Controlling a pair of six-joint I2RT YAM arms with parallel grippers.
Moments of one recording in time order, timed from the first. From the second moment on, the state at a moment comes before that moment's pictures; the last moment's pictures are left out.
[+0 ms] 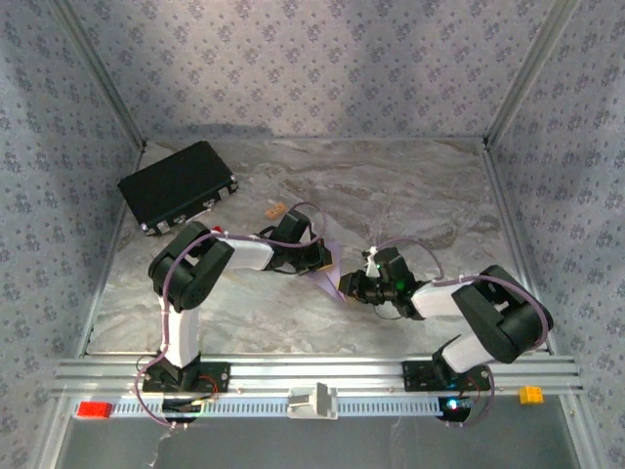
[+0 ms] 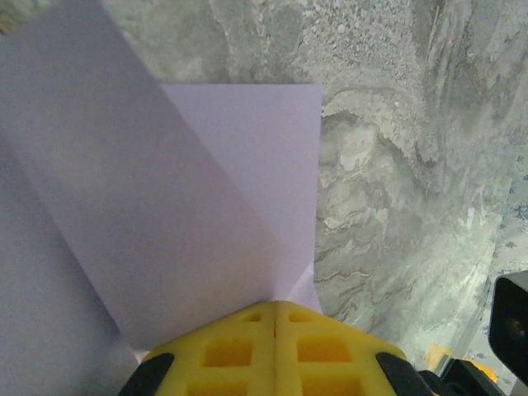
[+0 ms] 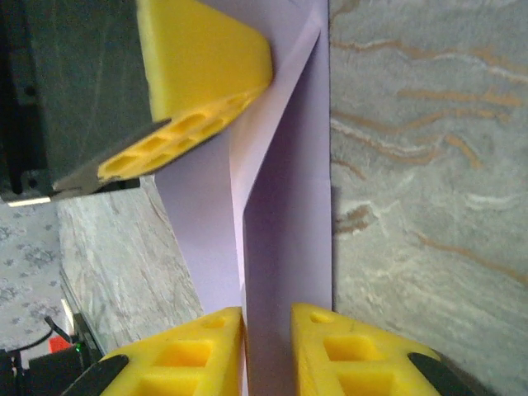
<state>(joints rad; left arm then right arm) -0.72 1.95 0.98 0.13 0.48 -0.97 0.59 1.47 0.32 0.45 -0.46 0.91</state>
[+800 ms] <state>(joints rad) -0.71 1.94 0.95 0.18 0.48 -0.99 0.61 1.46 0.33 0.39 -0.46 0.89</state>
